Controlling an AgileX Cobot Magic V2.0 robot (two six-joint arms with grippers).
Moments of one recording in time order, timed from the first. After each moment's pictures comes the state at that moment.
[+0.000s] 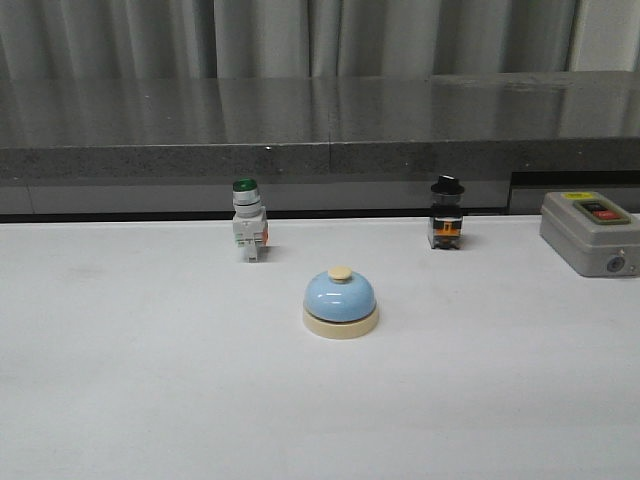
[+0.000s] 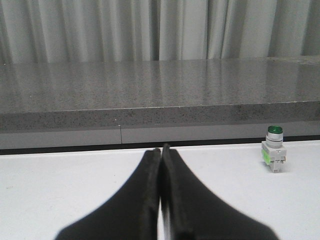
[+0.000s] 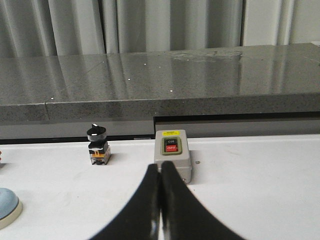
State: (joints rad) left arm -0.07 0.00 0.00 -0.06 0.06 0.02; right arm 0.03 -0.01 0.03 0.00 0.03 0.07
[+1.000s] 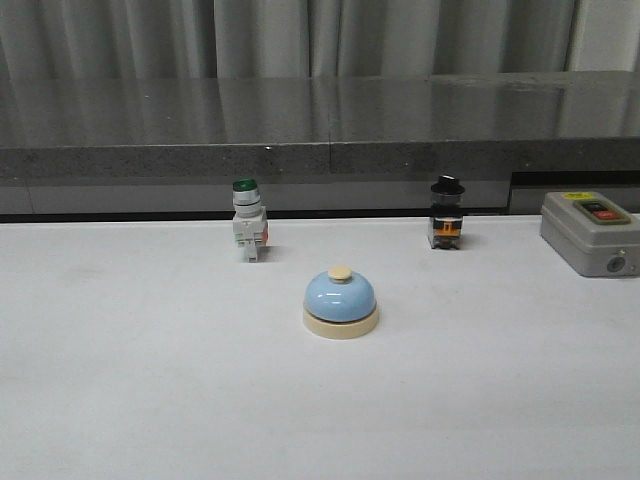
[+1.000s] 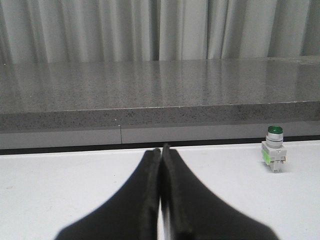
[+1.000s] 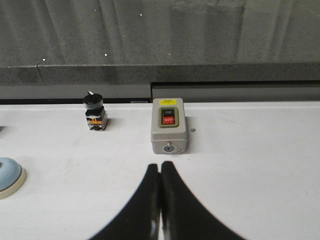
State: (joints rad) left arm -0.07 0.00 0.00 -0.06 0.06 0.02; right arm 0.03 0.29 -0.29 -0.02 0.31 0.07
